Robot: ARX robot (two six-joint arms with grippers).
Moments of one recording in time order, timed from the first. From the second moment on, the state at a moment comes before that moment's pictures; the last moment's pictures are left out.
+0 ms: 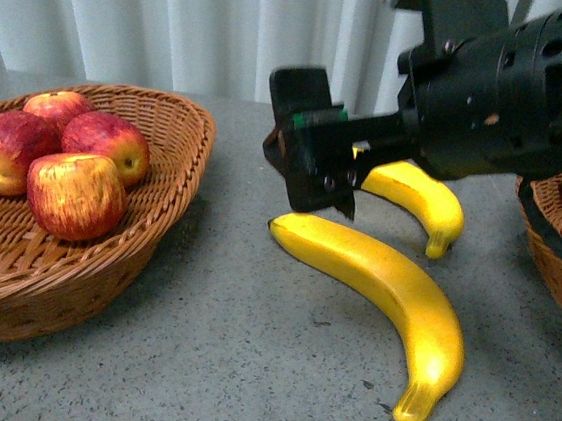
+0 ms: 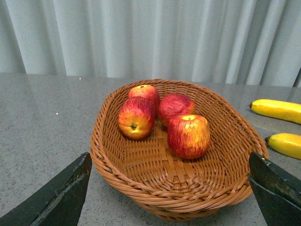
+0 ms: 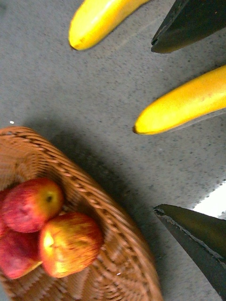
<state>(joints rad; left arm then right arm) 0.00 0.01 0.01 0.00 0.00 -0.01 0.46 1.68 0.99 0.18 -0.25 -0.07</state>
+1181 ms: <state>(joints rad) 0.00 0.01 0.01 0.00 0.00 -0.01 0.47 1.85 1.03 0.03 -0.15 -0.36</state>
